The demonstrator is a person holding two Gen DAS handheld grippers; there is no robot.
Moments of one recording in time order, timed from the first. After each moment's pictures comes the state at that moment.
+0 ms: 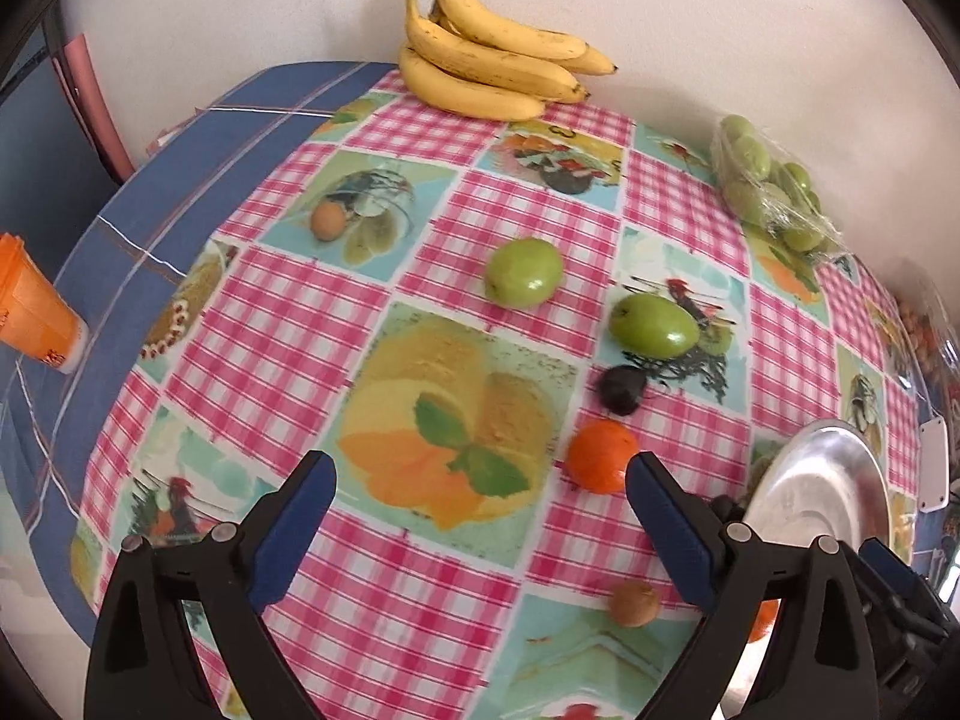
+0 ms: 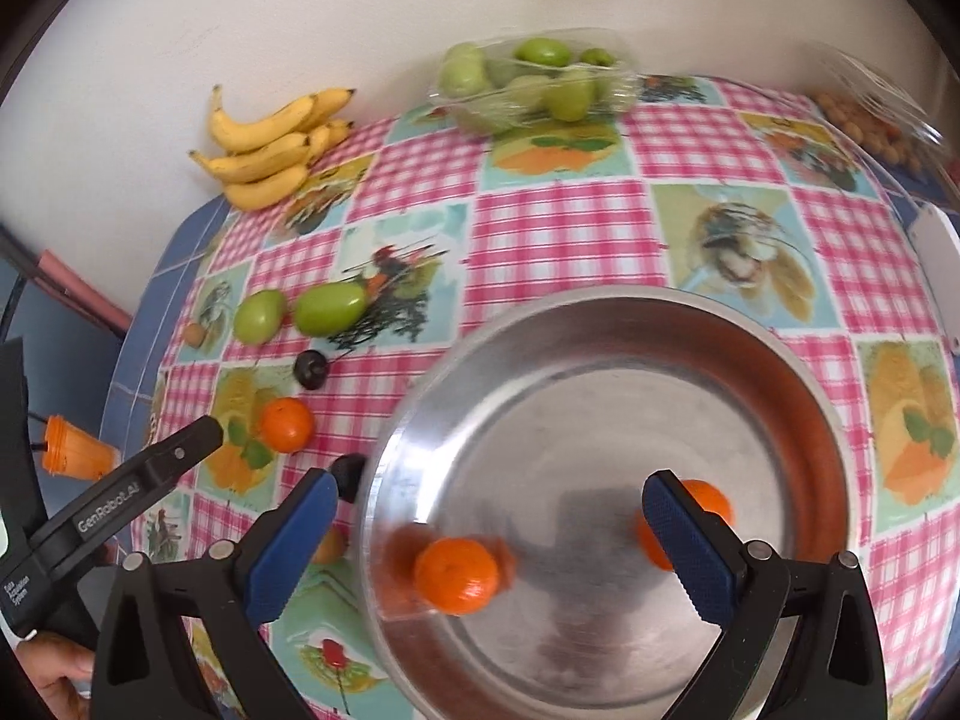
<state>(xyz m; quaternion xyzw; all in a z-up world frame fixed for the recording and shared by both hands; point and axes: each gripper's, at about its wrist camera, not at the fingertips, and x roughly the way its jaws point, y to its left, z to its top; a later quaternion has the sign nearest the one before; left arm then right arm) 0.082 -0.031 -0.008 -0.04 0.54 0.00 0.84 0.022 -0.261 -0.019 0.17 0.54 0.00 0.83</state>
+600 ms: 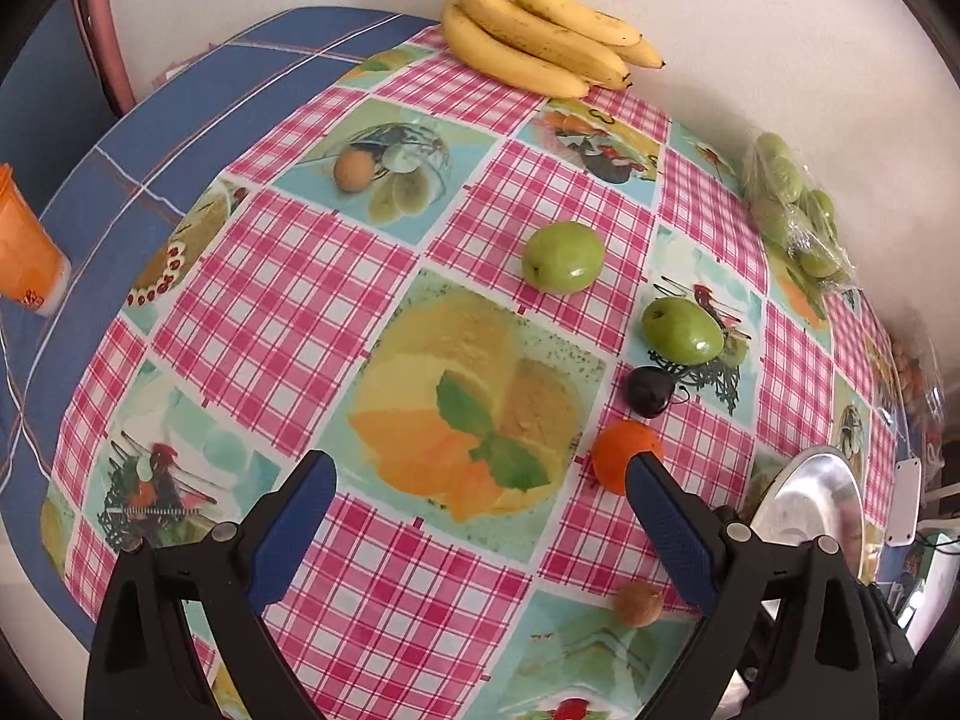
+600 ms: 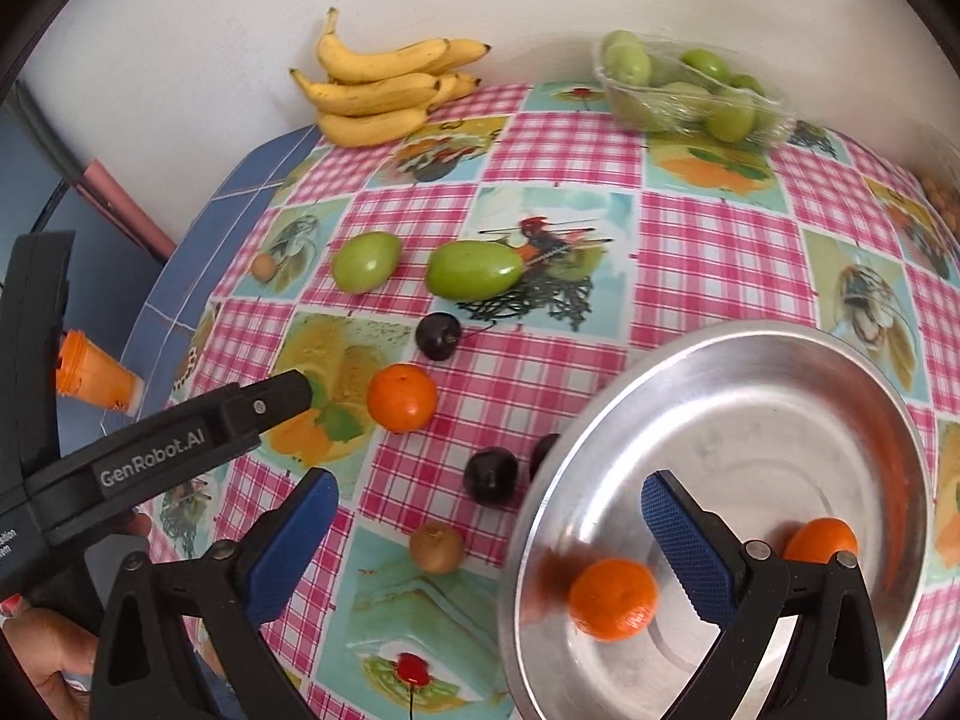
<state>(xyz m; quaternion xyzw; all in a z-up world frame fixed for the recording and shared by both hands) 0.091 -0.003 -0.024 -0.11 0.57 0.00 0.81 0.040 -0.185 -0.022 0.10 0.54 0.07 0.83</state>
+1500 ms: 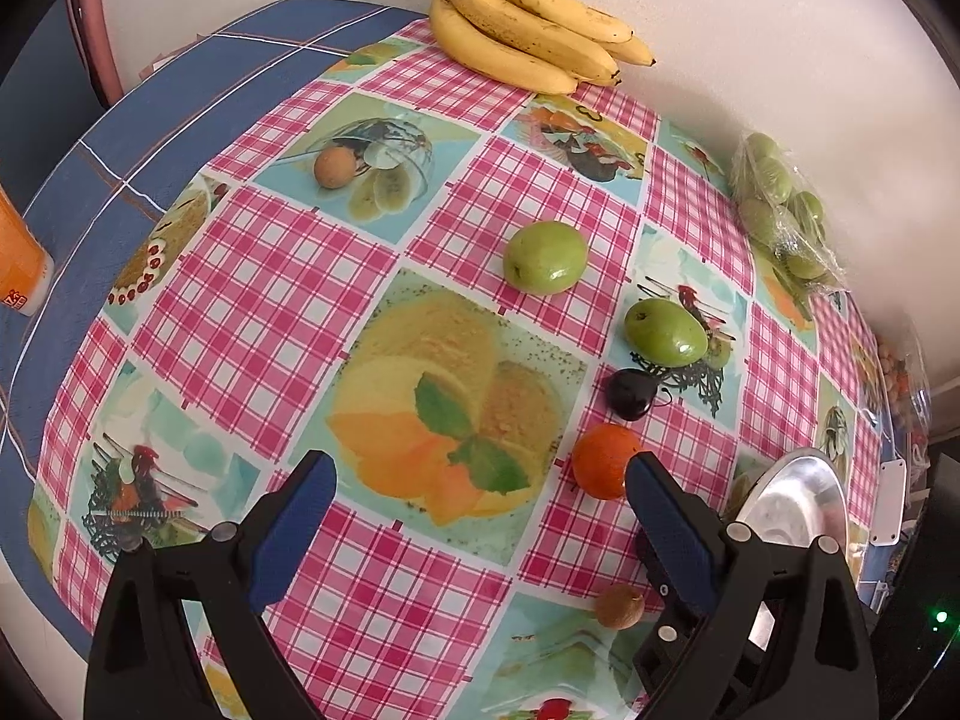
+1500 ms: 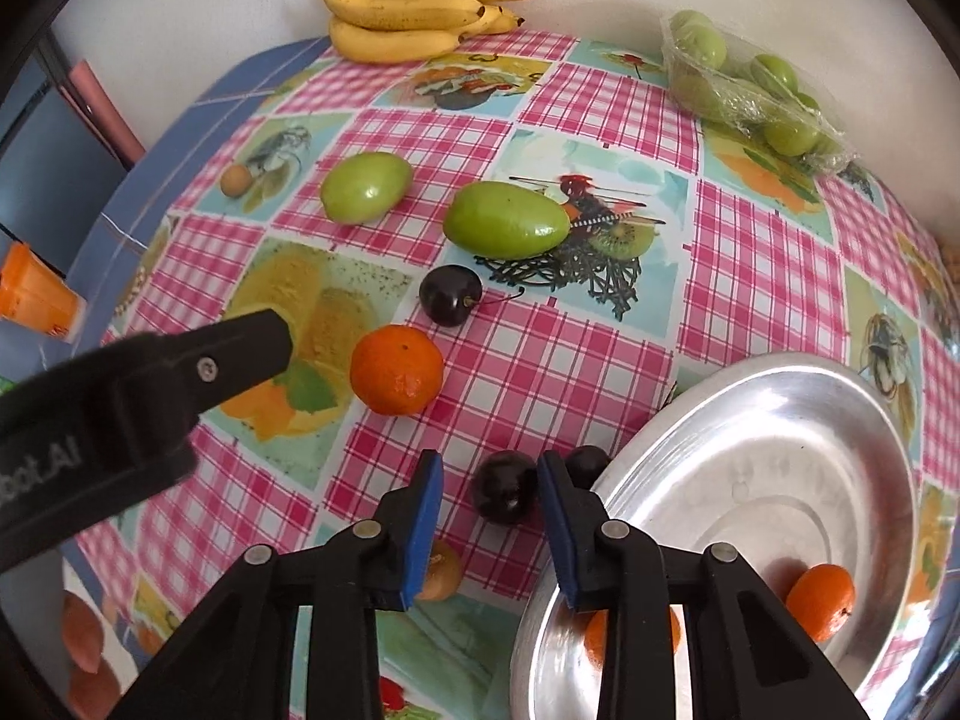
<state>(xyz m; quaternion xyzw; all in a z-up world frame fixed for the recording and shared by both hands) 0.095 -0.007 -0.024 -0.12 0.58 -0.02 0.81 0.065 -0.150 -0.053 0.00 0.59 0.05 0.80</state>
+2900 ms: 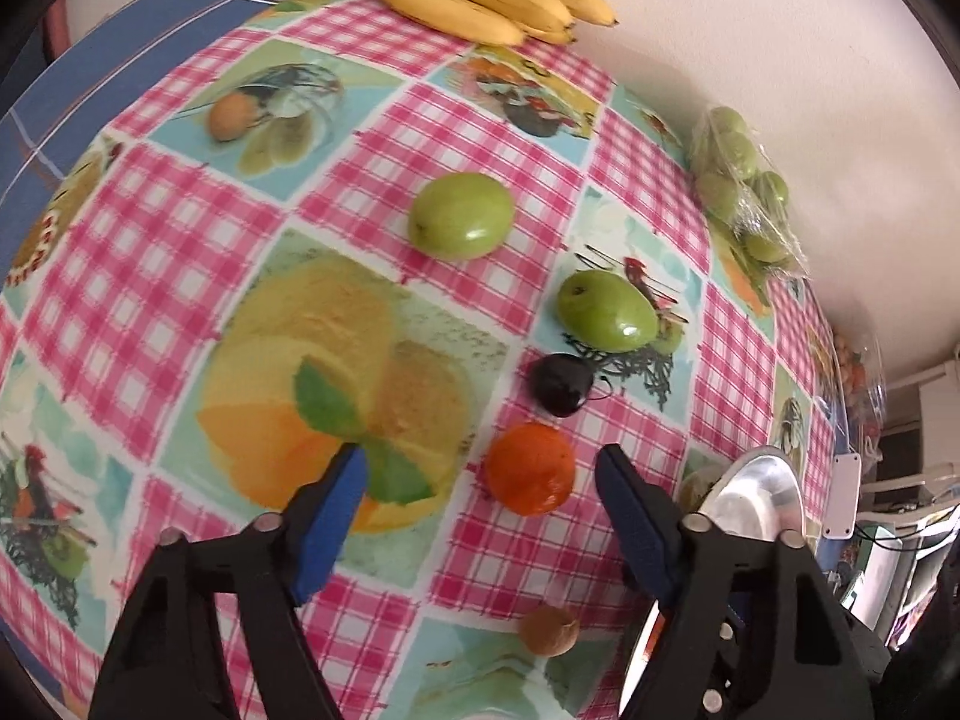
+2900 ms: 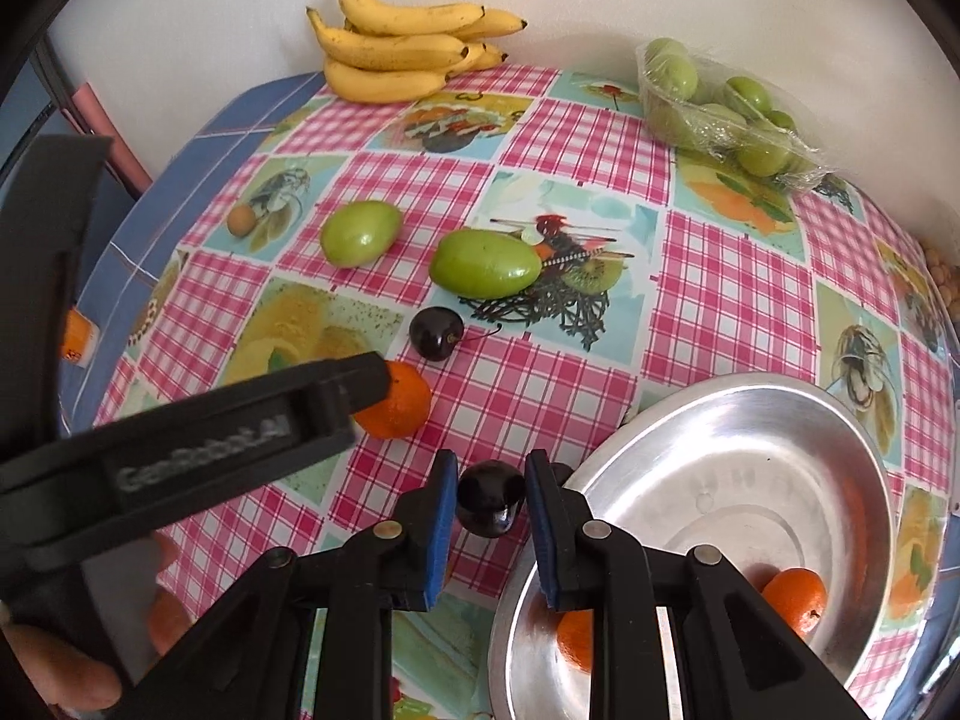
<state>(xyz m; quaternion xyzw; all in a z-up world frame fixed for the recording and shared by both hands) 0.116 -0.036 -0.053 -0.17 0.60 -0.09 0.78 0.062 -0.167 -0.028 0.02 0.57 0.05 0.82</state>
